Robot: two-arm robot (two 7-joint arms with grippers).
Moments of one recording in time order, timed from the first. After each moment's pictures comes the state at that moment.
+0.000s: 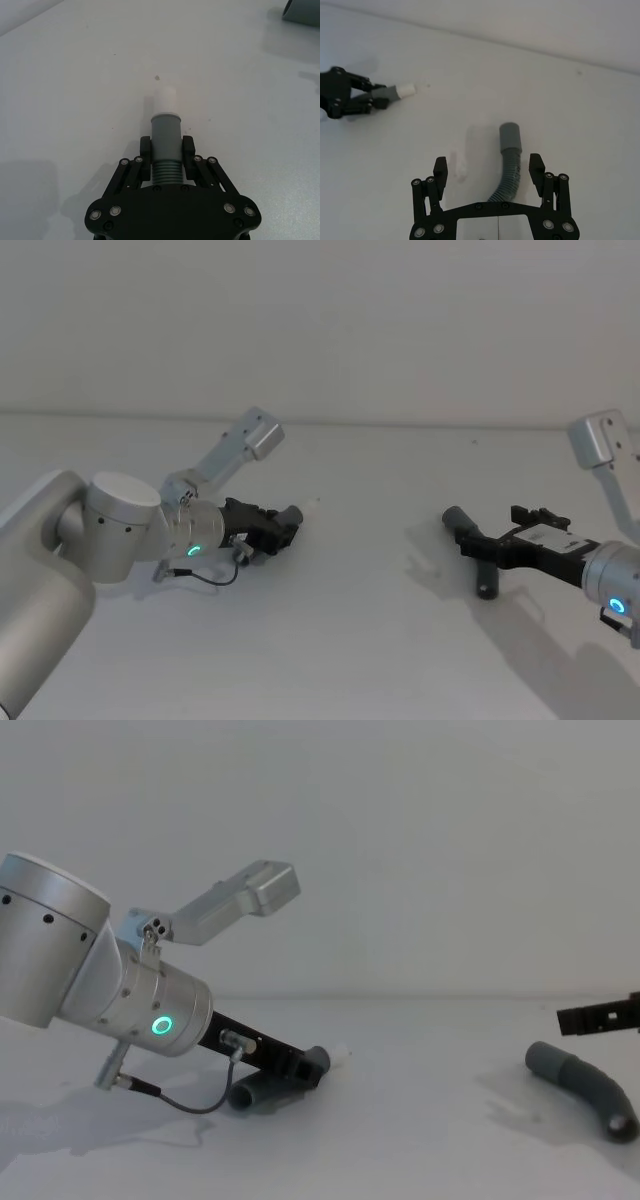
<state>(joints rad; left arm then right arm) -0.68 0.23 0.57 -1.13 -0.21 0.57 -0.47 0.24 0.49 -0.24 -1.71 0.42 0.66 0.28</state>
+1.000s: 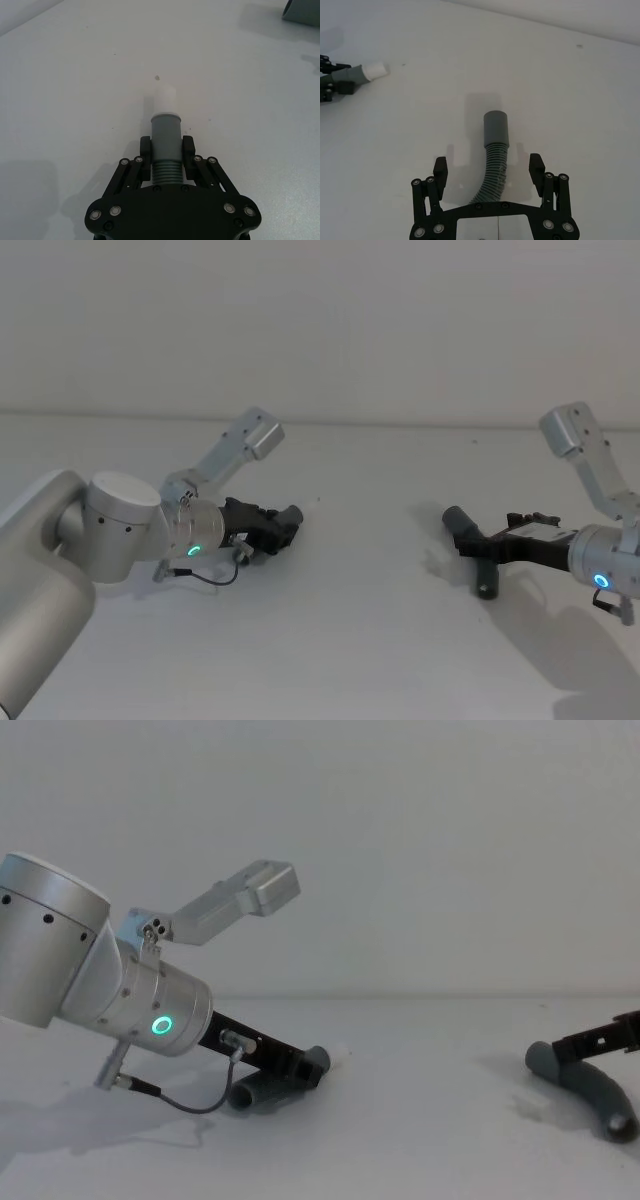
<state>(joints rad) -0.68 0.23 0.57 -1.13 -0.21 0.57 -0.47 0.39 0.47 -0.32 -1.54 0.38 0.77 0.31</state>
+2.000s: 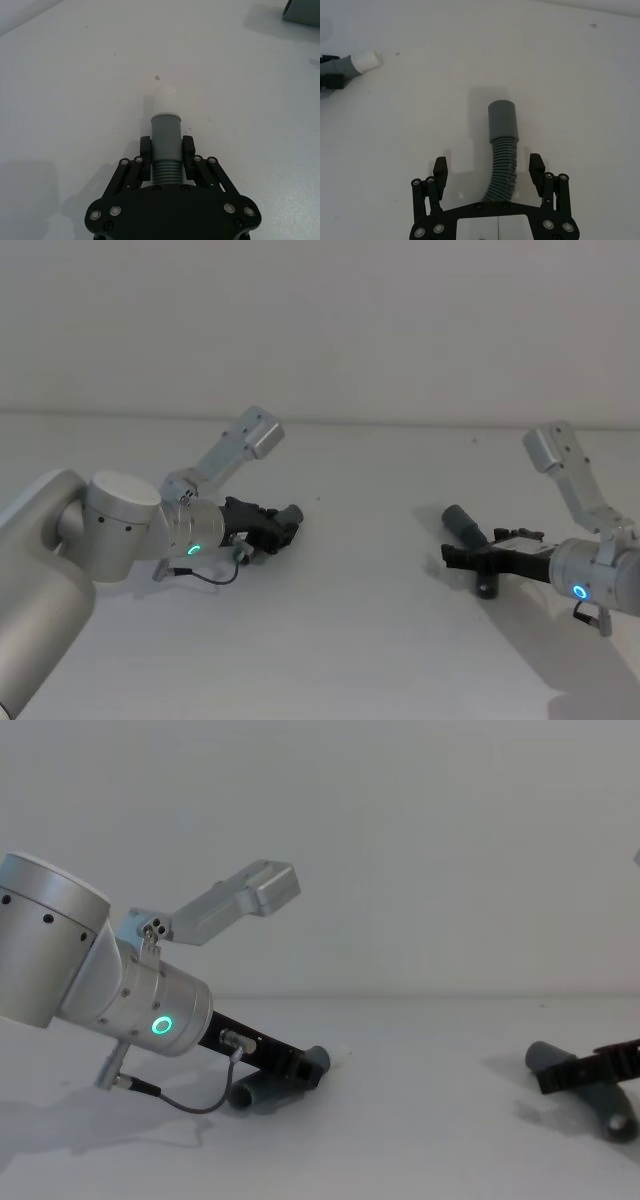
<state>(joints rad) -0.68 0.23 0.57 -1.13 -0.21 0.57 -0.47 0.40 0.42 -0.32 -1.46 0.36 0.75 0.31</state>
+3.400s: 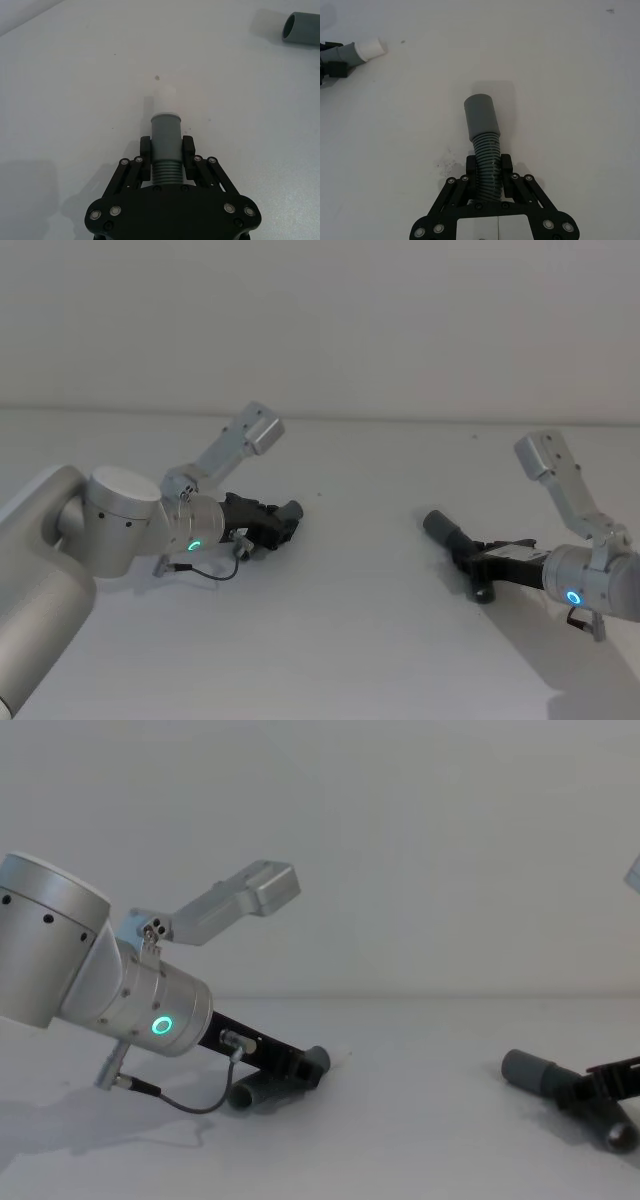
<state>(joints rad) -0.68 0.23 0.57 -1.13 -0.21 0.57 -0.47 0.39 0.41 -0.33 -1.44 0.35 0.75 0.33</state>
